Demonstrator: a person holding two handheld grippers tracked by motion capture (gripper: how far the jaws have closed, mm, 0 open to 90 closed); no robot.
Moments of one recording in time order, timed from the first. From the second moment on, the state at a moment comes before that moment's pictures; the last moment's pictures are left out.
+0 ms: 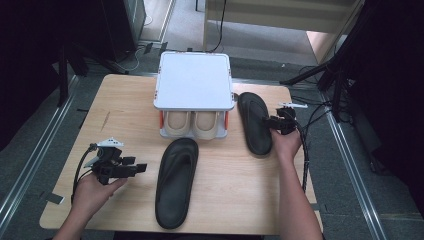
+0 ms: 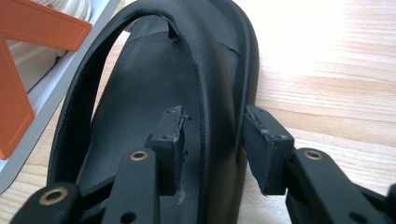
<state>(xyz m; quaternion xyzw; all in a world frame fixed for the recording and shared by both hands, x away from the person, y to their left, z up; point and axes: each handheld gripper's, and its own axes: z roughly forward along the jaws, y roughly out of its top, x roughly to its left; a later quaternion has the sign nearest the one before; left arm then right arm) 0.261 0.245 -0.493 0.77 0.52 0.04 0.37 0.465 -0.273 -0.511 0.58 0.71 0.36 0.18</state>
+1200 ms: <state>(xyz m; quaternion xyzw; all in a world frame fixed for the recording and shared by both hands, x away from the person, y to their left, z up) 0.259 0.249 -0.495 0.76 0.53 0.05 0.37 0.468 -0.271 -0.507 0.60 0.69 0.37 0.17</state>
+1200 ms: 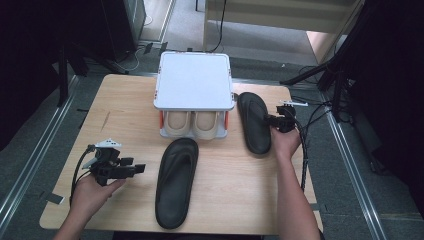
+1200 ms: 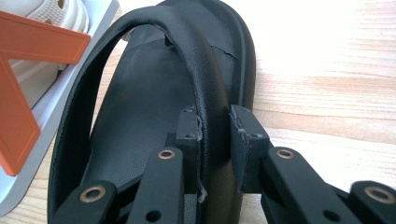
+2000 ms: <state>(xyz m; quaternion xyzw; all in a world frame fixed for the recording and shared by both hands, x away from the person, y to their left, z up) 0.272 0.242 -0.492 0.77 0.51 0.04 0.38 0.427 -0.267 -0.481 0.58 0.70 0.37 0.17</state>
